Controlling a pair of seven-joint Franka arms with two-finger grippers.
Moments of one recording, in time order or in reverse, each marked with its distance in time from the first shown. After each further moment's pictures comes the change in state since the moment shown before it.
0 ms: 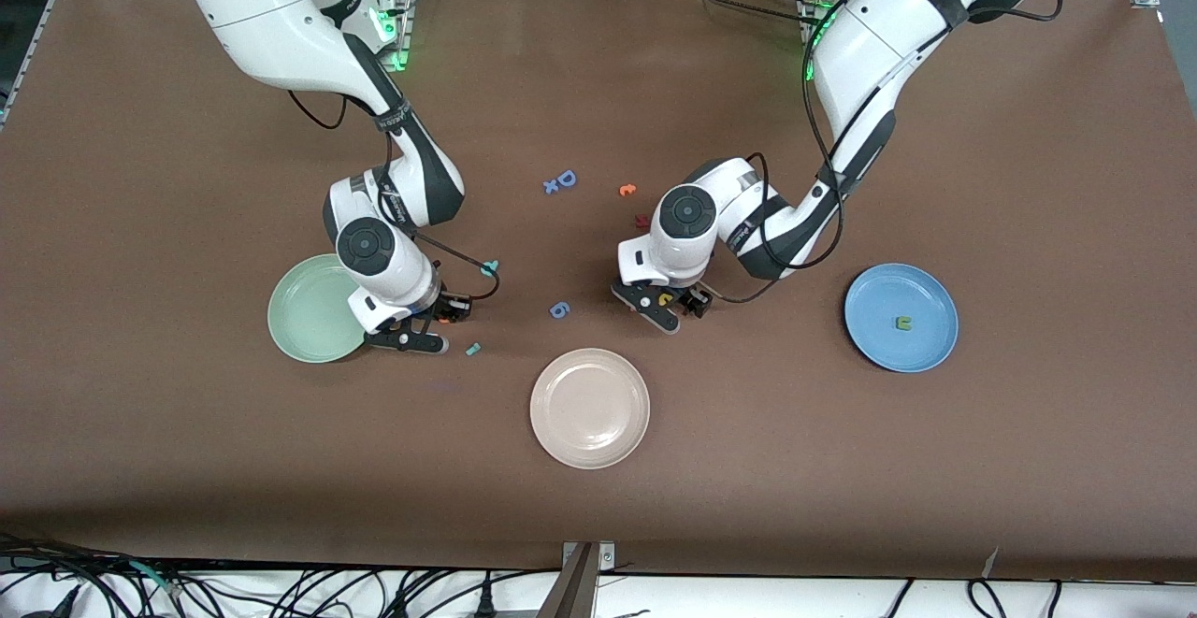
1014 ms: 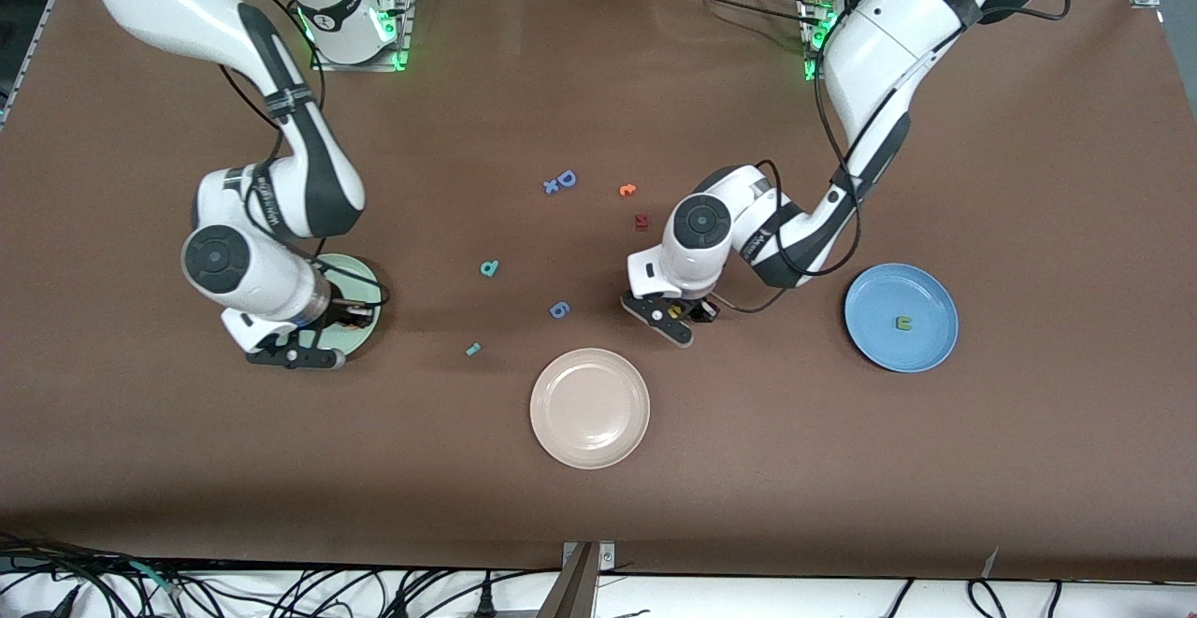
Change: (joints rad) left arm 0.048 -0.019 0.004 0.043 0.000 -0.041 0.005; right arm -0.217 -0.136 -0.008 0.031 -0.005 -0.221 -0.301
